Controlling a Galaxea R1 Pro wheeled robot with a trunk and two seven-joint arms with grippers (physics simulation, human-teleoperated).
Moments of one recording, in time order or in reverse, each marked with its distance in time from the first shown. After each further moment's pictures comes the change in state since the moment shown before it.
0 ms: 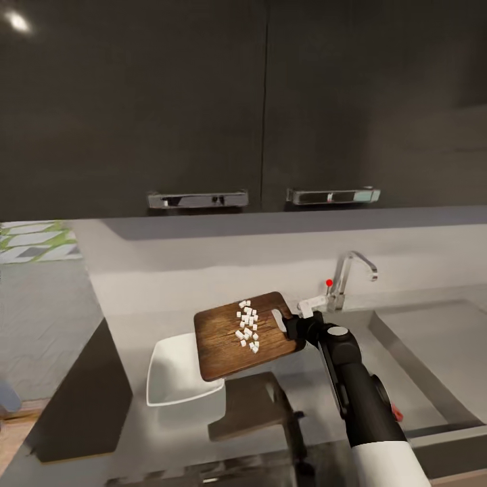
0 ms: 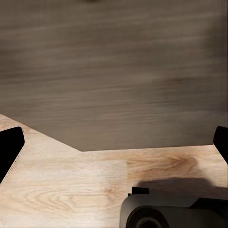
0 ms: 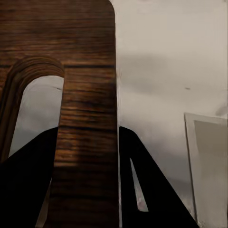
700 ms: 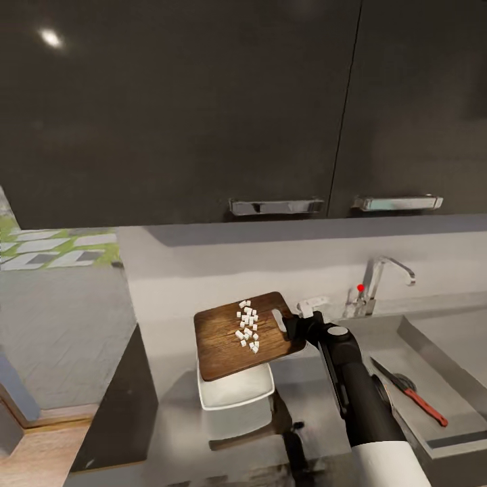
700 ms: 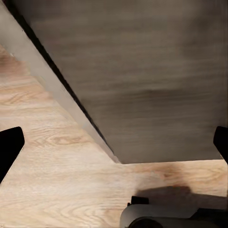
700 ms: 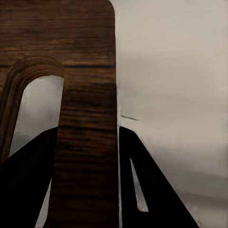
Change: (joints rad) left arm 0.000 0.000 -0.003 0.000 -0.001 0.000 0.001; right arm -0.001 0.000 0.000 0.000 0.001 0.000 0.001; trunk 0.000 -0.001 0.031
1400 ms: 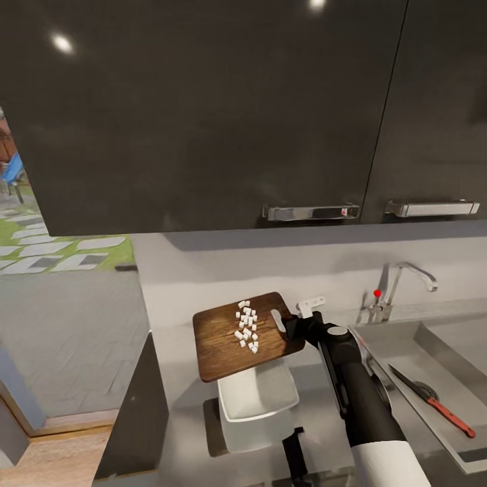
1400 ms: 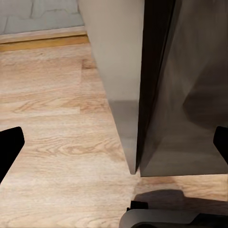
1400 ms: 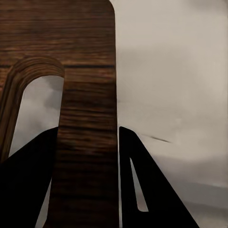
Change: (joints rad) left arm 0.000 -0.001 0.003 0.000 0.001 0.000 -0.001; right arm 0.000 0.000 0.002 0.002 -0.005 0.000 0.005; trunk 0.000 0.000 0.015
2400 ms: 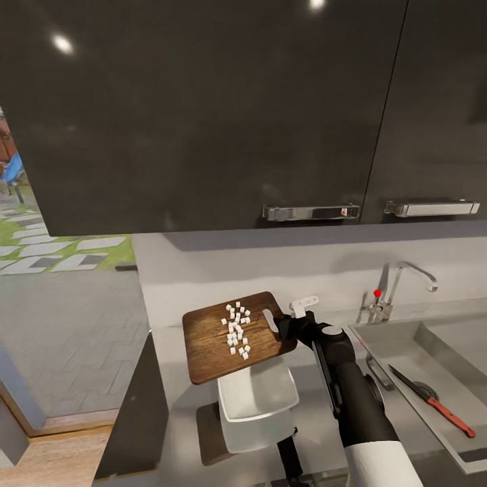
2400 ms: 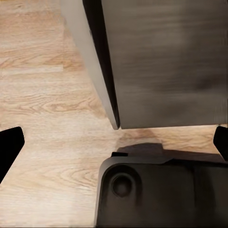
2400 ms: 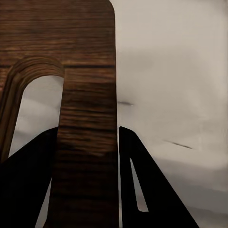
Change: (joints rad) left arm 0.023 -0.068 0.000 0.124 0.002 0.000 -0.005; right arm 0.000 0.035 0.000 0.000 0.001 -0.004 0.034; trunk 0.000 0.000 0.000
